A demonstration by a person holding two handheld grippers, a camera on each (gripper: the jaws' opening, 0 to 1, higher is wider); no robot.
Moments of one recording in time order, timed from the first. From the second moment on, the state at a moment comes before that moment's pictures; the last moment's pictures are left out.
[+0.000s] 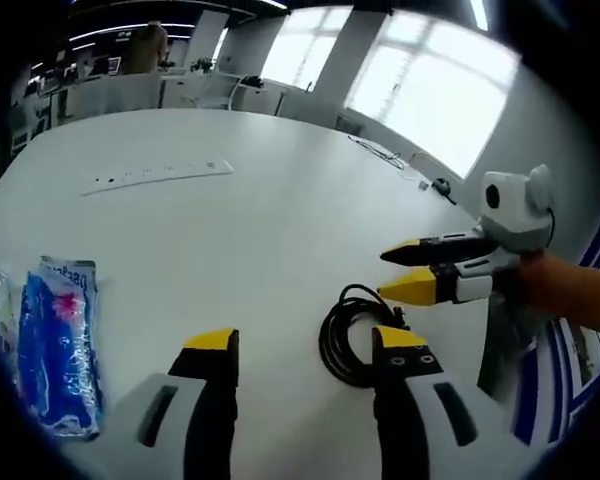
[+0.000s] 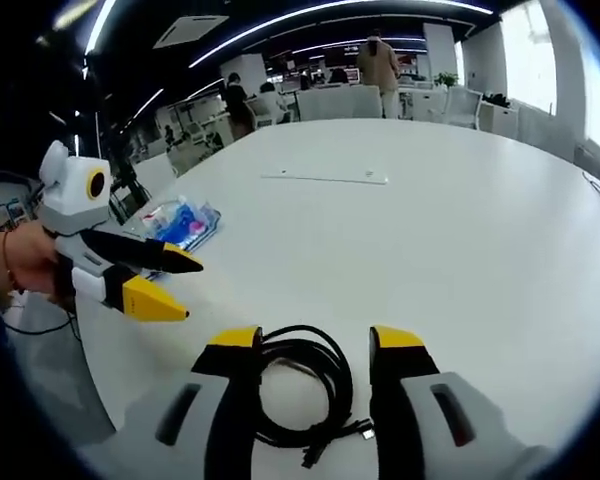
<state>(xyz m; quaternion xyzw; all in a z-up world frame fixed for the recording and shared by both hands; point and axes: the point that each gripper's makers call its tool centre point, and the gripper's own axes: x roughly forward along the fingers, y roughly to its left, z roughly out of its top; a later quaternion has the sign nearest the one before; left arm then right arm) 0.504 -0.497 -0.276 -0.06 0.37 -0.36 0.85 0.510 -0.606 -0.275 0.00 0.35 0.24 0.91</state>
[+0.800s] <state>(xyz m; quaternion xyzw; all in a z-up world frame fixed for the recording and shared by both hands) 0.506 -0.410 -0.247 -0.08 0.34 -0.29 0.89 0.530 -0.535 -0.247 -0.02 0.32 0.30 0.90</state>
